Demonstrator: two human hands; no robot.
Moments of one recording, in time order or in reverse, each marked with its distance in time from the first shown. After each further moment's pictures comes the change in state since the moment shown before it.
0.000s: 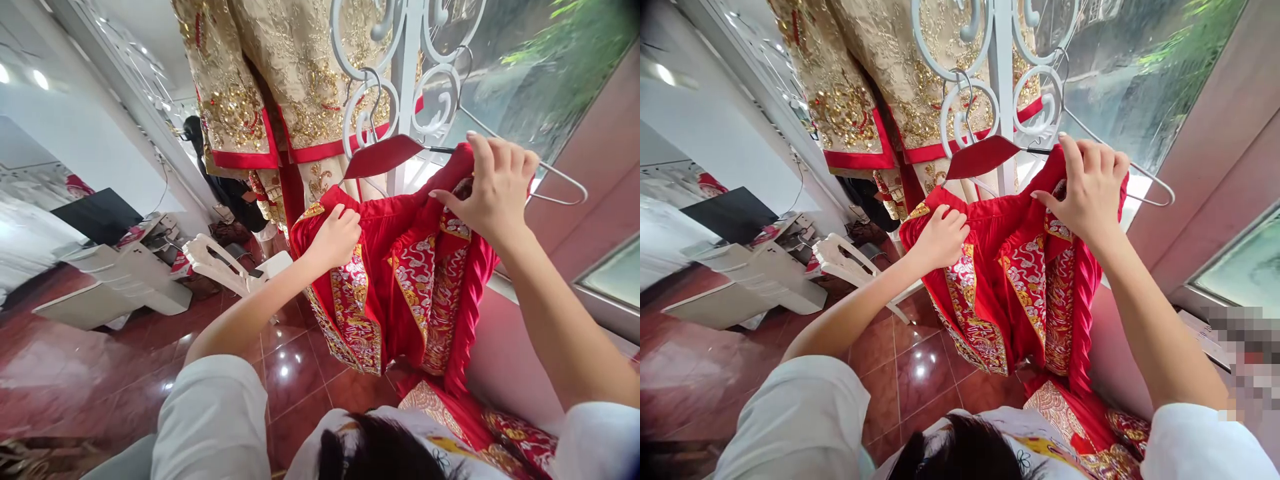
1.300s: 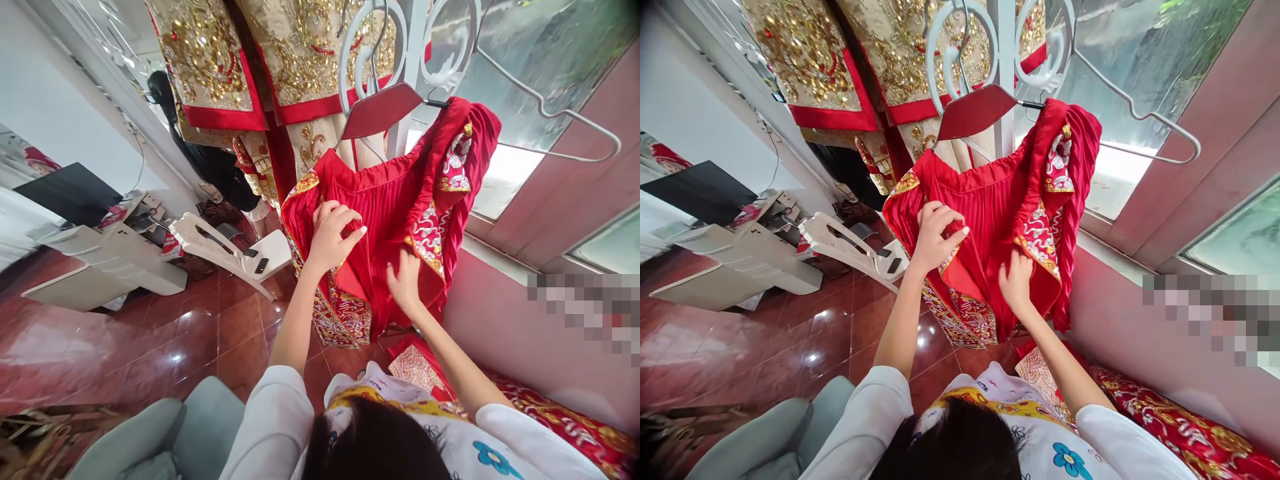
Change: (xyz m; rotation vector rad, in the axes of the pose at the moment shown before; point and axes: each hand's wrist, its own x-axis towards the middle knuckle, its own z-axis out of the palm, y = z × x) left_hand -0.032 0.045 0.007 -0.727 0.219 -0.532; right_hand -0.209 -0.104 0.103 0.575 -0.238 0.517
